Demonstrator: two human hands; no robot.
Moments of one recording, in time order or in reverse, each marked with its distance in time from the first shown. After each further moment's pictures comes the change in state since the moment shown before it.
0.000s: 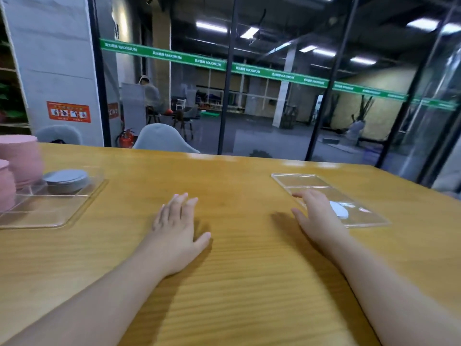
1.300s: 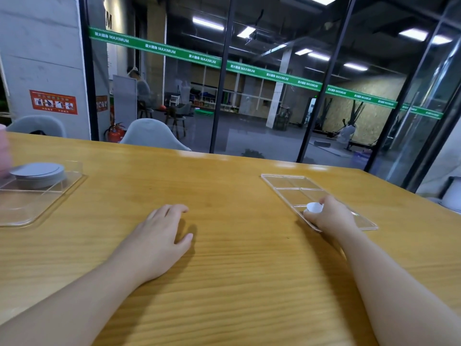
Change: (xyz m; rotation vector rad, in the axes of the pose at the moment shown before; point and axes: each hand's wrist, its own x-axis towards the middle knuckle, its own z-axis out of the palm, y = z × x) left_hand -0.002 0.009 -0.008 -0.152 -0.022 0.024; right_hand 0.032 0.061 -0.012 -0.090 -0.064 0.529
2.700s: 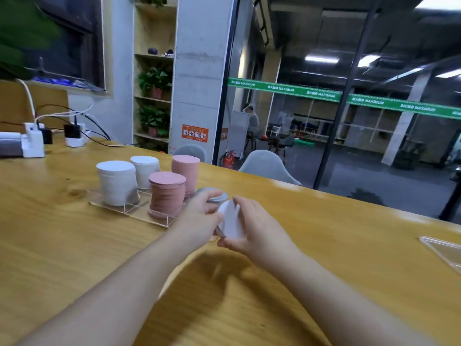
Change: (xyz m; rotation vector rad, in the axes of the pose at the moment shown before) left_hand -0.036 -0.130 -0.118 -0.886 0.445 -0.420; right_hand -0.211 -0.334 0.068 0.349 -0.245 -1.282
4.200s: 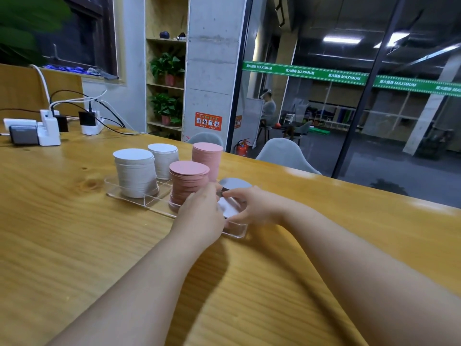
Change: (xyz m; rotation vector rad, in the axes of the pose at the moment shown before) left_hand 0.037 -0.043 -0.041 0.667 0.167 0.093; right_hand 0.092 0.013 0.039 0.001 -0.477 0.109
